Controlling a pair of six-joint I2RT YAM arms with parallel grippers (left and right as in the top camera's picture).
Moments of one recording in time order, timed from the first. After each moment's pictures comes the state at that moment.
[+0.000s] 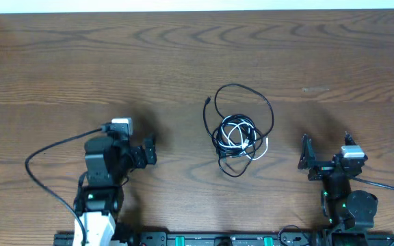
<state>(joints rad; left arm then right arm) 0.03 0.80 0.33 -0.19 0.21 -0.09 -0.02 0.01 0.01 -0.07 -0.06 0.06</state>
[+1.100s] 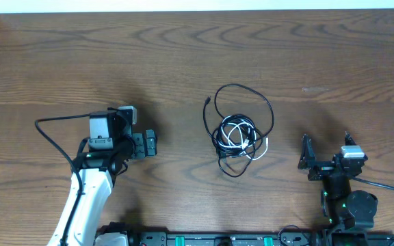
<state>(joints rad) 0.03 1.18 0.60 -0.46 0.21 -0.06 -0.02 0.01 0.01 -0.07 -0.06 0.06</state>
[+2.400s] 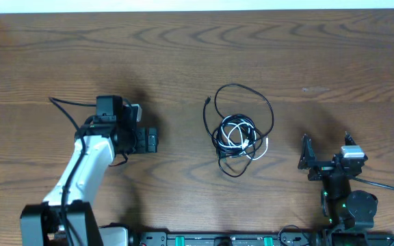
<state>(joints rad) 0.03 1.45 0.78 -0.64 0.20 -0.01 -0.02 0.01 0.01 -0.07 -0.06 0.06</state>
